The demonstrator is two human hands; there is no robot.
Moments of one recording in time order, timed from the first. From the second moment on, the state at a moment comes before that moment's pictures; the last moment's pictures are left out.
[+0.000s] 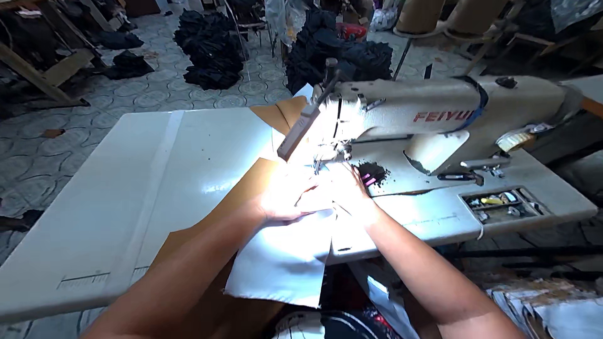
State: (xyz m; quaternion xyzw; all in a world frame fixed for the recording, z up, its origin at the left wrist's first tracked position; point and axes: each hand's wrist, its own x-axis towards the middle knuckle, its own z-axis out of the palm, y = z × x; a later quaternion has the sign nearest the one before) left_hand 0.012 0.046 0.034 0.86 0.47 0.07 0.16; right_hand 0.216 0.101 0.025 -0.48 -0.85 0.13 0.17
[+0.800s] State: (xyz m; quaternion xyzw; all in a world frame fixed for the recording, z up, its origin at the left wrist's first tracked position) left_hand 0.080 -0.099 -0.009 0.76 0.55 0.34 0.01; right_hand 0.276 -0.048 -0.034 -0.38 -0.80 0.06 0.46
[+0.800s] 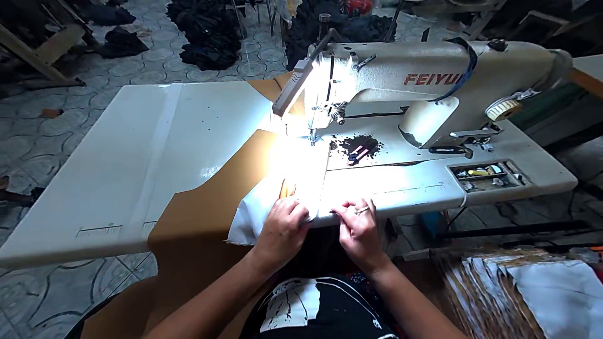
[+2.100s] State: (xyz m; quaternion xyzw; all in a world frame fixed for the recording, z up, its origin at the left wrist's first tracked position) left_hand 0.087 -0.100 0.001 0.77 0.57 0.30 -0.02; right_hand 0.264 -0.031 -0.008 -0.41 -0.85 0.07 0.32
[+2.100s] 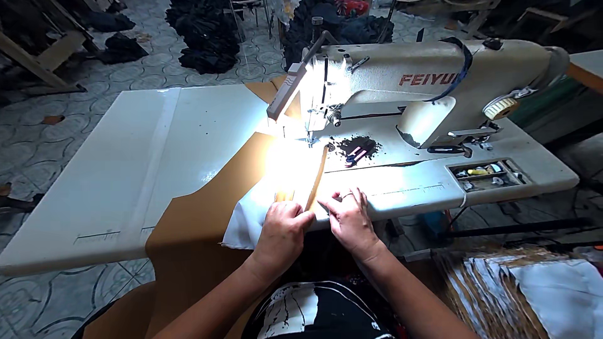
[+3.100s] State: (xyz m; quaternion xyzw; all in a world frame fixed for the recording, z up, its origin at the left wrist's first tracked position) left_hand 0.076 -0.098 0.008 0.78 0.57 0.26 -0.01; right_hand 0.264 -0.030 -0.017 -0.32 -0.88 0.04 0.35
